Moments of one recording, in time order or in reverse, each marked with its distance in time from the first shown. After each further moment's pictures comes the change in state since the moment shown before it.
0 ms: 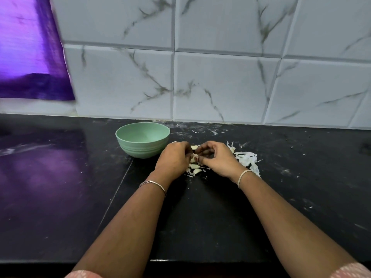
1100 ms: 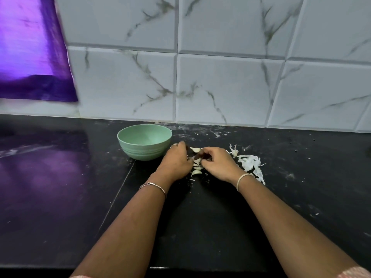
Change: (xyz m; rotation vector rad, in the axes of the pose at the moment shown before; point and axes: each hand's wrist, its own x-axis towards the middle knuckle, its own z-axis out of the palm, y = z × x) left_hand 0.006 0.000 0.001 0.014 -0.098 -0.102; right_hand 0.006 -0.003 0.004 -0.328 -0.035 -0.044
